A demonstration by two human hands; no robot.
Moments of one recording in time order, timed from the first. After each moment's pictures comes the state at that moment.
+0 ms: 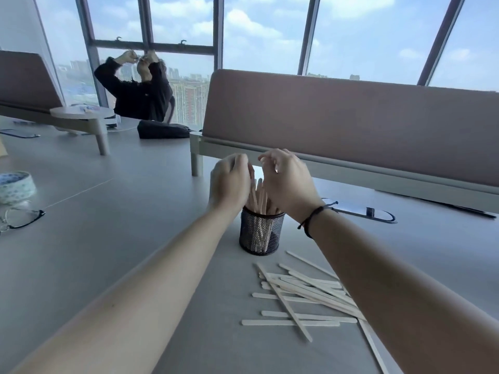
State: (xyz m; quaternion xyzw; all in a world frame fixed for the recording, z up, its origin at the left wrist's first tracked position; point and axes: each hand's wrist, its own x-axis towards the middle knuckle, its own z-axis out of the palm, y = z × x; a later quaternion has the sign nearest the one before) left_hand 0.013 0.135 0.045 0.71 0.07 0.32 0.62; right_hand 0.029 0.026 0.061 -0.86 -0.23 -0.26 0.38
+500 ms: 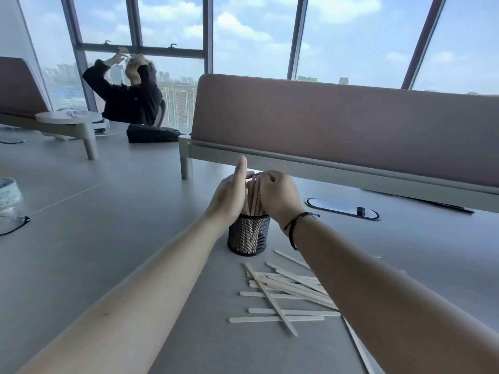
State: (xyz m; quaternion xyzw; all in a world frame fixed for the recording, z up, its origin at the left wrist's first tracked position) left_hand 0.005 0.124 0.030 0.76 0.00 0.15 0.63; right_hand 0.038 0.020 0.039 -0.85 -0.10 -0.13 0.50
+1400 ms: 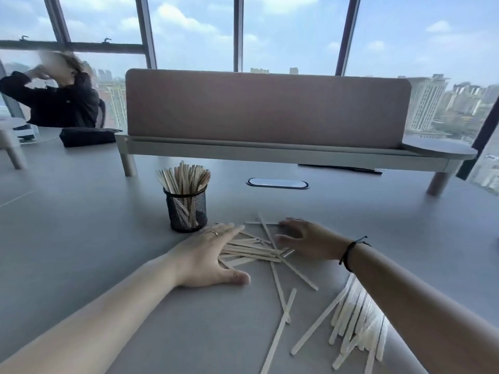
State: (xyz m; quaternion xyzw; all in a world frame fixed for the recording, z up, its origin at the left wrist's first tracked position) left_hand -0.081 0.069 -0.040 0.96 -0.26 -0.04 0.14; right_hand -0.049 -0.206 -0.028 -0.97 -0.13 0.06 0.20
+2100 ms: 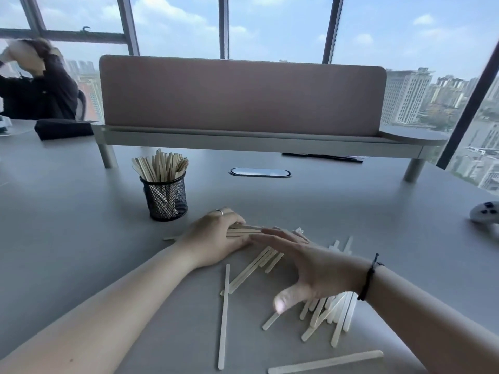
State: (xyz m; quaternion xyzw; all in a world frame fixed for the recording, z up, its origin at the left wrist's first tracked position) left_hand -0.076 0.013 -0.046 0.95 -0.21 0.07 0.22; right_hand -0.149 -0.222 -0.014 -0.92 -0.32 0.12 0.21
